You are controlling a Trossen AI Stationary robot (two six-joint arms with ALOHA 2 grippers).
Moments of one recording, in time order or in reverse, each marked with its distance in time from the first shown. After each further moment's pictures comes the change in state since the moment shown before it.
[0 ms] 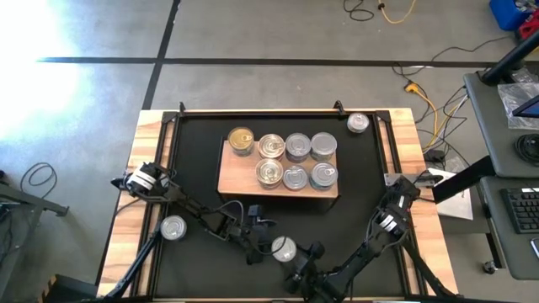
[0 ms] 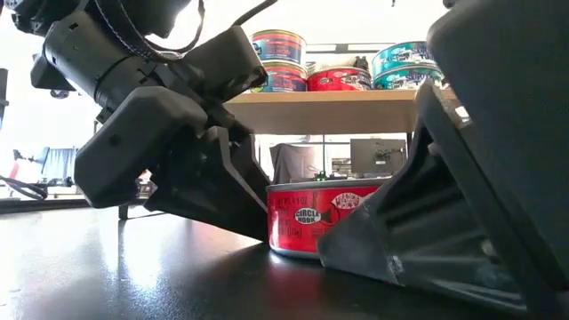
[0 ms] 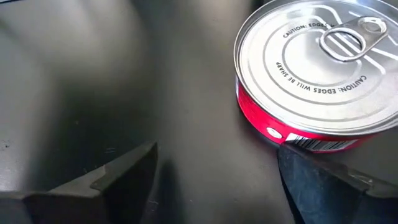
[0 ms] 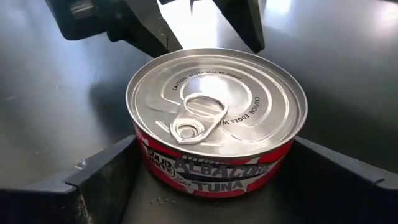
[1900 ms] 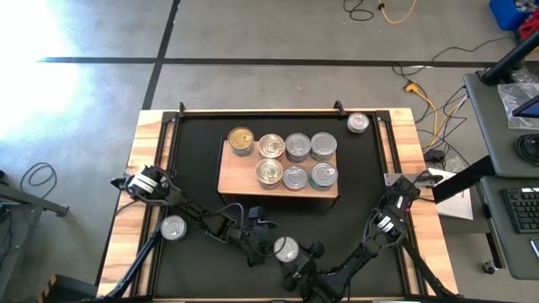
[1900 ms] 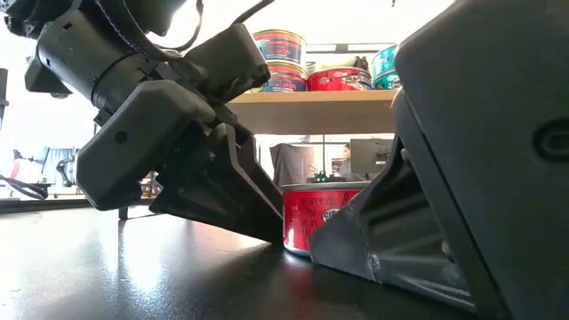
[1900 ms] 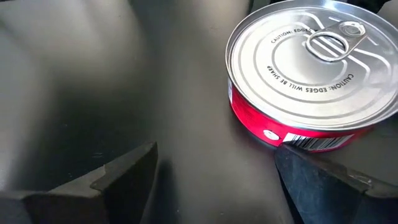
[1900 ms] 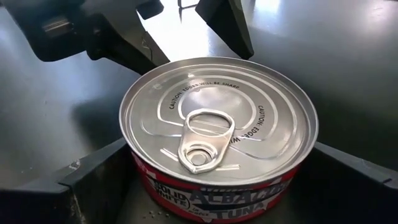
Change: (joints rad) left arm -0.047 0.005 0.017 0.051 -0.004 -0.043; right arm -0.033 0.031 0.011 -0.001 0.051 0.077
